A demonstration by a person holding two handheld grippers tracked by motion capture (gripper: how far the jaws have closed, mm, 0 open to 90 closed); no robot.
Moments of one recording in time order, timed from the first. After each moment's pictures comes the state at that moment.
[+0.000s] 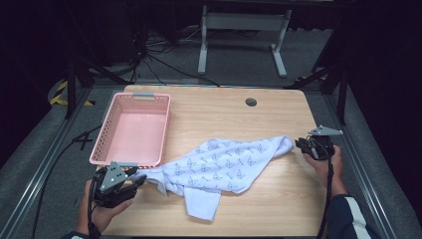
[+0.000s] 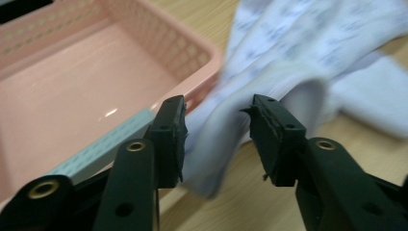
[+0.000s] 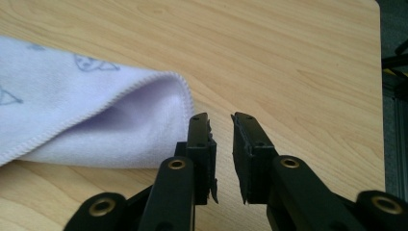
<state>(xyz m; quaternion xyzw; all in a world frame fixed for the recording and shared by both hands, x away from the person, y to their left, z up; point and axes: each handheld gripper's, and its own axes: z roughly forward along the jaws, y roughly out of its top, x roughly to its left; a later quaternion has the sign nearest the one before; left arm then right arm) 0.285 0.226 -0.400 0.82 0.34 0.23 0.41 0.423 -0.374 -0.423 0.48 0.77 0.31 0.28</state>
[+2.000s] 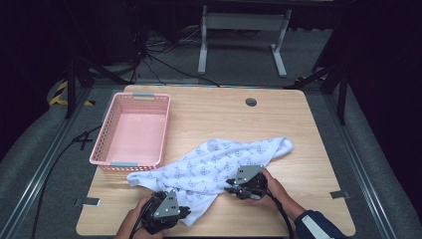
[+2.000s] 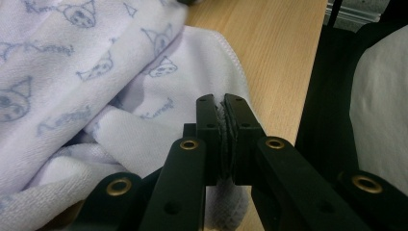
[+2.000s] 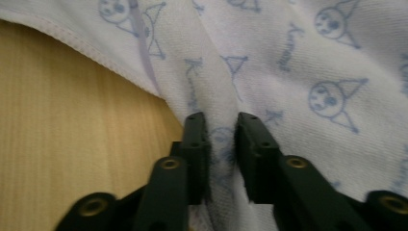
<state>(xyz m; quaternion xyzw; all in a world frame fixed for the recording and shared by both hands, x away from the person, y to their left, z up) 0.258 0.128 -0.433 0.91 0.15 0.07 0.37 0.343 -0.174 -0.455 0.13 0.93 0.34 0.12</state>
